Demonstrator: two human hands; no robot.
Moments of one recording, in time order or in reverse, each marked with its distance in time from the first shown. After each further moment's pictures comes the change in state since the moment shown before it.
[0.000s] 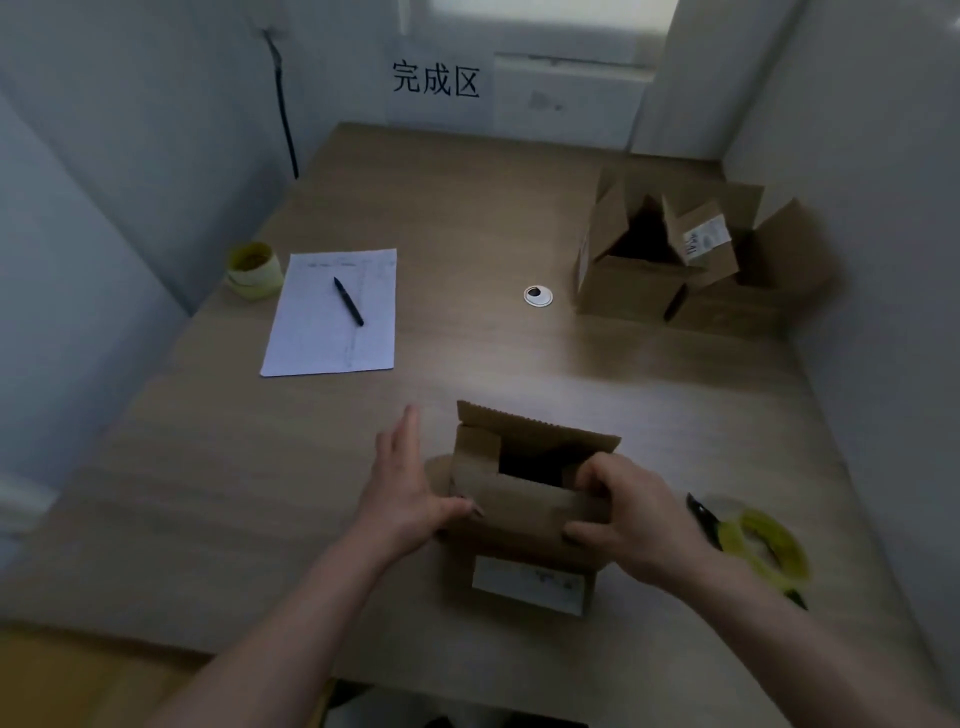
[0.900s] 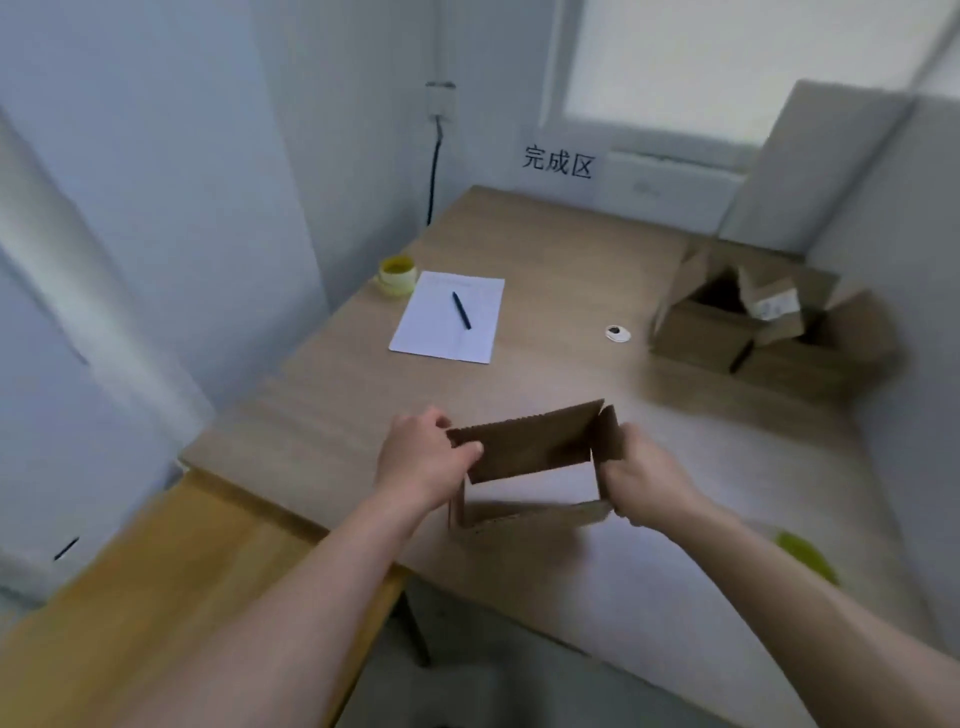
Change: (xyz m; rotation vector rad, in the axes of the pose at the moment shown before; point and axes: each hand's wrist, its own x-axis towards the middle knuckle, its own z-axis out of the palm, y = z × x) left_hand -0.128 0.006 -0.061 -0.010 0.356 -0.193; right_hand -0.039 -0.099 -0.009 0.119 -0.061 0.199
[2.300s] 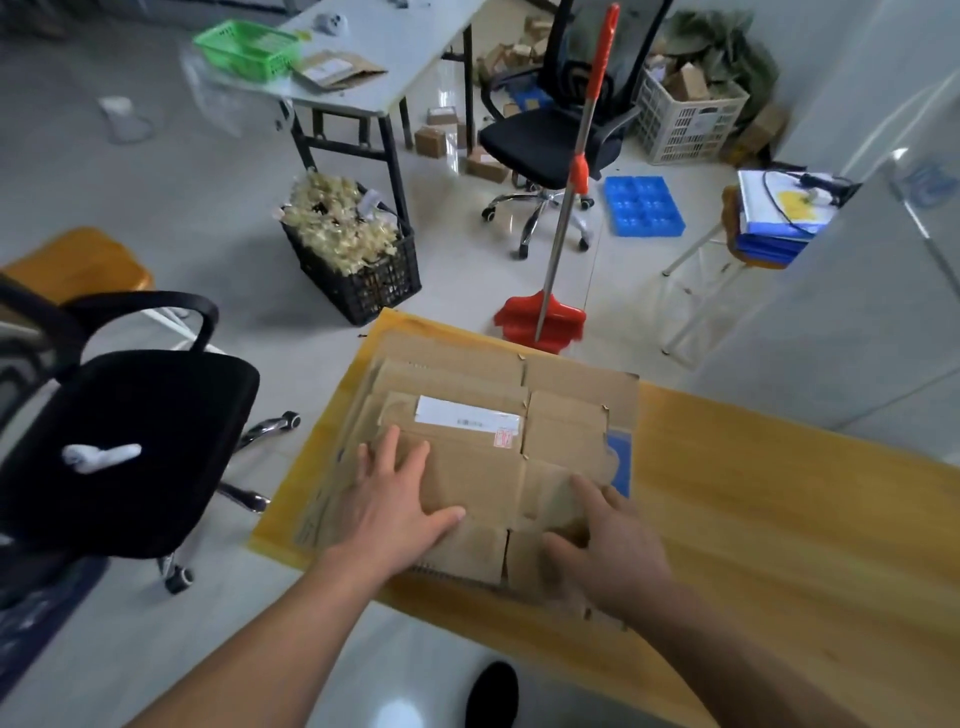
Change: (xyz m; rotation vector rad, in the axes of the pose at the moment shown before) left_hand -0.639 -0.550 -0.182 0.100 0.468 -1.216; right_hand -0.500 -0.198 0.544 -0.632 -0.904 -1.306
